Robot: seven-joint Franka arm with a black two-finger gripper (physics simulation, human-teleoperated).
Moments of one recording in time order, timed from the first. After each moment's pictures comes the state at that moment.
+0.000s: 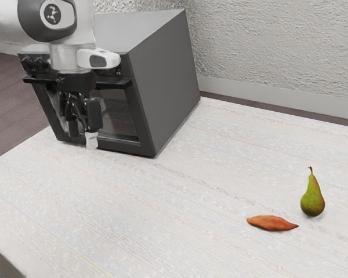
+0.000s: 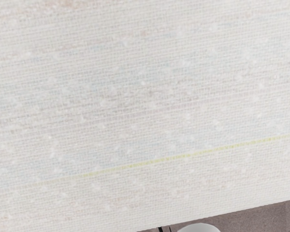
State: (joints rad) arm 0.20 0.20 -0.02 -1.13 0.03 1.03 0.38
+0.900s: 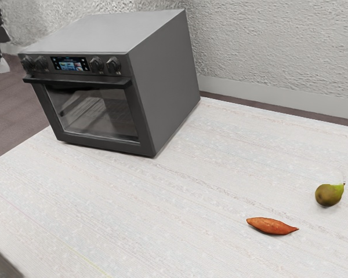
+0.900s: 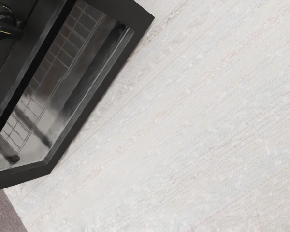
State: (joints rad) arm 0.28 -0.03 0.04 -1.05 0.34 1.35 1.14
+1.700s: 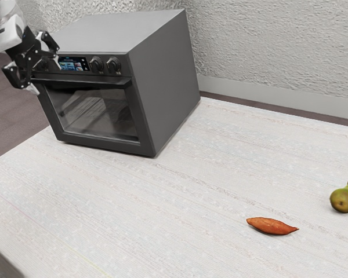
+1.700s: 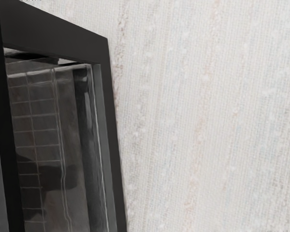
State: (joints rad) arm 0.53 0.31 -0.01 -0.96 -0.04 1.56 2.00
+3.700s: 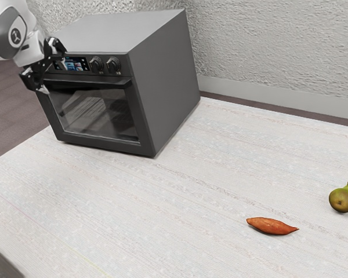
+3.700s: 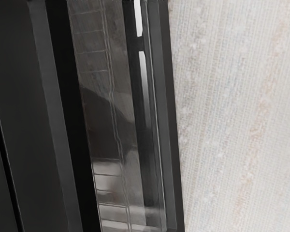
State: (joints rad) arm 0.55 0.43 -0.05 -0.94 0.16 1.80 1.93
